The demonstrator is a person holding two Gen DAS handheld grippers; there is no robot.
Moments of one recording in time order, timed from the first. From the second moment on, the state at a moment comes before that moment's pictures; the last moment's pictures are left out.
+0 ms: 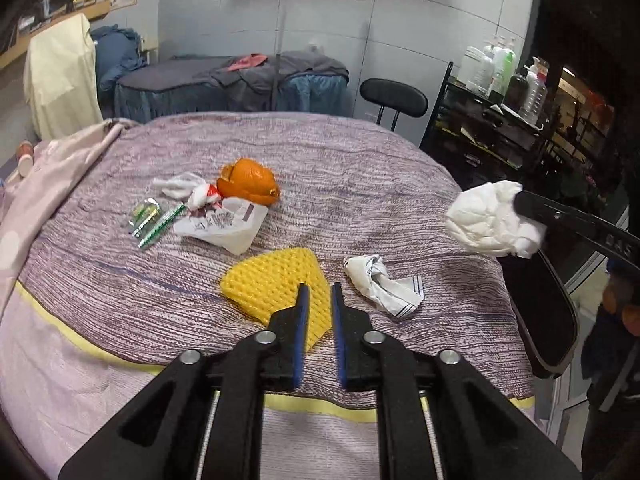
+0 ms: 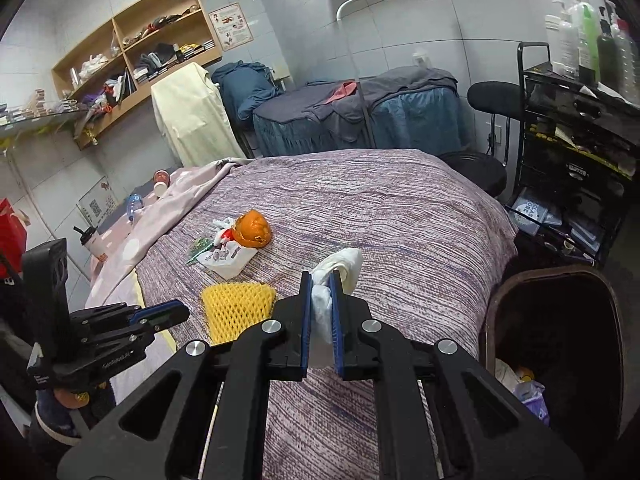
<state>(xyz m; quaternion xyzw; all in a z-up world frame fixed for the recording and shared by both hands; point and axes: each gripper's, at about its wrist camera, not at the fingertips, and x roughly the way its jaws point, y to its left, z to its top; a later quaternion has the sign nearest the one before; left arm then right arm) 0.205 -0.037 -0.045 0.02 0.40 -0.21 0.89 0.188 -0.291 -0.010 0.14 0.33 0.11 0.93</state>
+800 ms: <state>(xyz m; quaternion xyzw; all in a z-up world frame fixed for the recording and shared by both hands) 0.233 -0.054 -0.065 0.05 0.44 -0.17 0.88 0.144 -0.348 -0.018 0.18 0.32 0.07 0.93</state>
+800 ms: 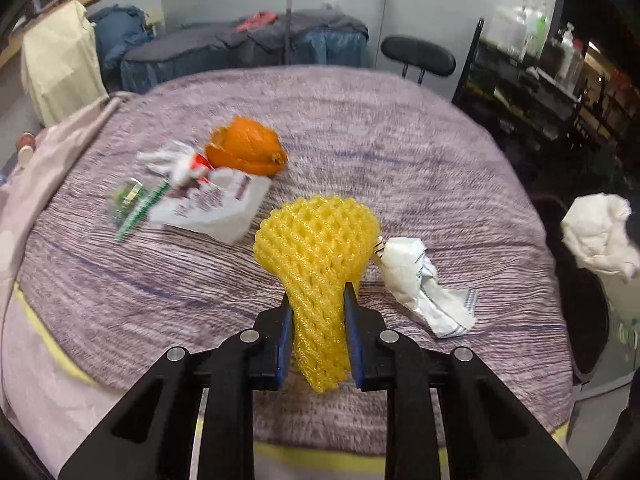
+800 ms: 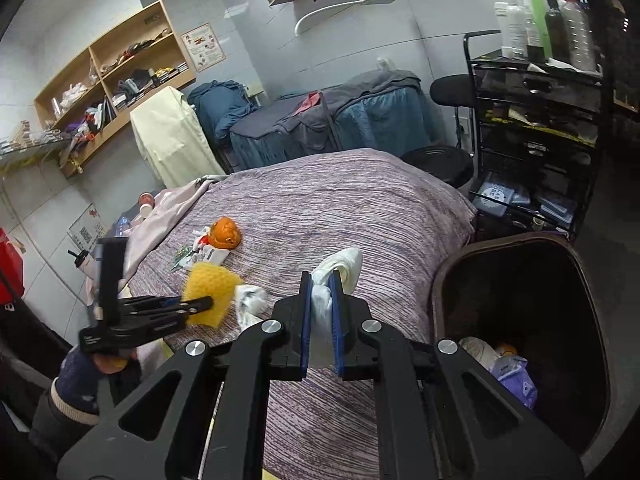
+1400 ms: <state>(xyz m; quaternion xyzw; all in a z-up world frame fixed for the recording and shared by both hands) 0.155 -0.124 -0.015 0.02 0.36 -0.27 0.89 0.086 -0.429 -0.028 0.22 0.30 -0.03 0.93</state>
